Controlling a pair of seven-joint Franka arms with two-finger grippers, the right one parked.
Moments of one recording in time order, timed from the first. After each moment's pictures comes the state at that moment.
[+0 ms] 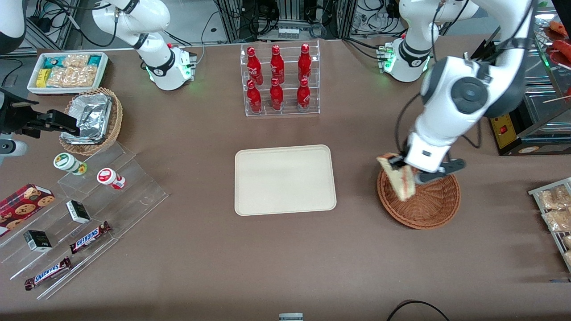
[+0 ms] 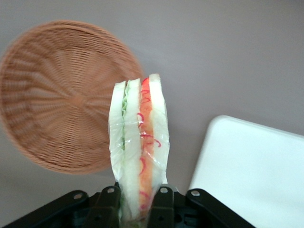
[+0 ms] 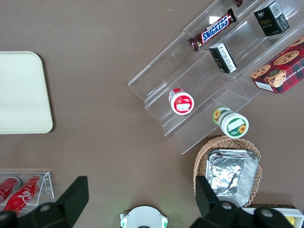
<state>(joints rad) -0.05 0.13 -0.34 -1.91 0.01 2.06 -0.68</state>
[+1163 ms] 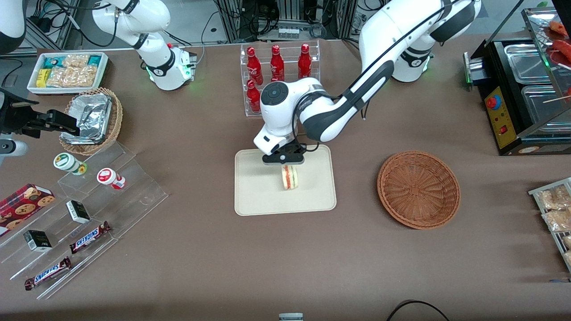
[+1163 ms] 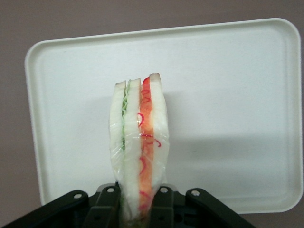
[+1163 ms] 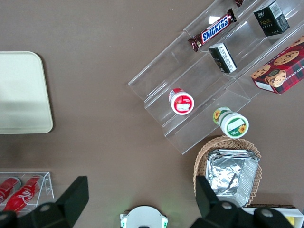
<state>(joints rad) -0.41 0.73 -0.60 -1.53 0.57 2.12 -1.15</state>
